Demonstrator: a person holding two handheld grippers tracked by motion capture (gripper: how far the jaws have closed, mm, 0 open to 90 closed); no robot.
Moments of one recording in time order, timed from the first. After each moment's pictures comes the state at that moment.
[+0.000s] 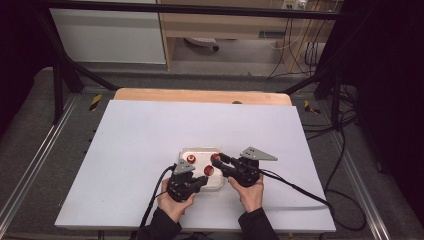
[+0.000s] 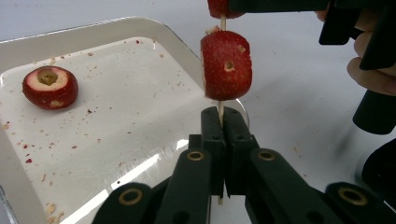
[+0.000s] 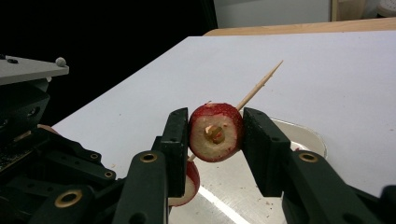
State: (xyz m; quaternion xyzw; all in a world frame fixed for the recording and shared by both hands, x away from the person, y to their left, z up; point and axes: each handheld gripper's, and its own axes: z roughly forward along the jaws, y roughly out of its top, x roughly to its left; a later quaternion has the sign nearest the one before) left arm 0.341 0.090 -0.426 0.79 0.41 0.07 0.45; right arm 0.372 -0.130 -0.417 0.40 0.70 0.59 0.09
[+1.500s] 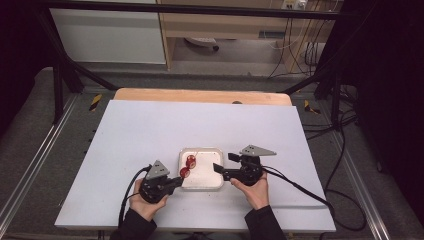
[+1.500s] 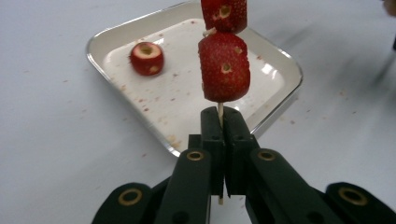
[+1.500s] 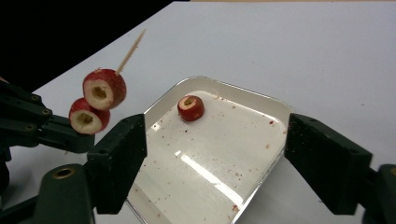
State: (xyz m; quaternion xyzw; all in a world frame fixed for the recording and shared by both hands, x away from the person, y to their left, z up) left arm 0.336 0.166 -0.427 0.81 0.37 0.11 0.43; right arm 0.383 -0.140 -0.419 0.41 0.74 0.53 0.09
